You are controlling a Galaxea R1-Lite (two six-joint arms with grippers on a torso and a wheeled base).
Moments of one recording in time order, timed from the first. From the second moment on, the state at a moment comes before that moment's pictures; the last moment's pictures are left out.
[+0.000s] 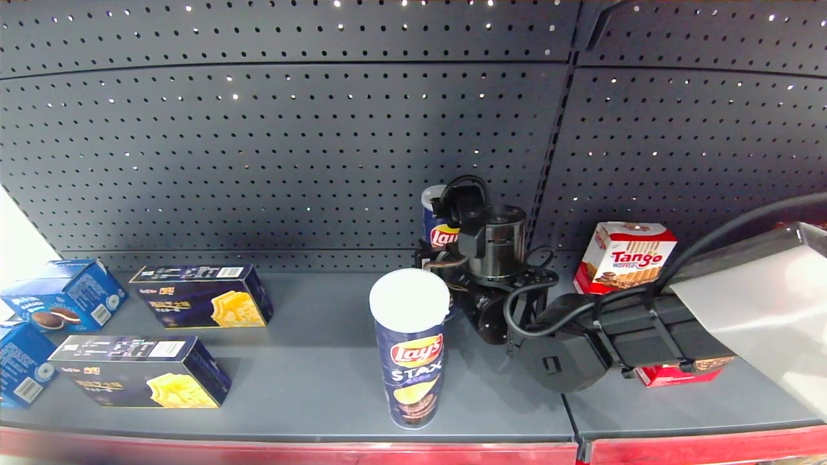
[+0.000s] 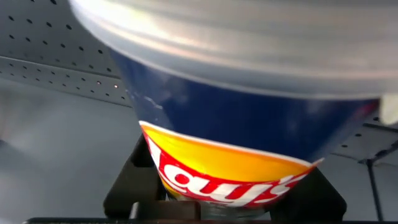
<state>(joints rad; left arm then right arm) -0.32 0.00 0.00 0.00 0.03 -0.01 0.82 2.15 -1.35 -0.75 -0.51 0.06</state>
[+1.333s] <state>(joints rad) -0.32 0.00 0.00 0.00 0.03 -0.01 0.80 2.23 -1.47 -0.75 -0.49 0.02</state>
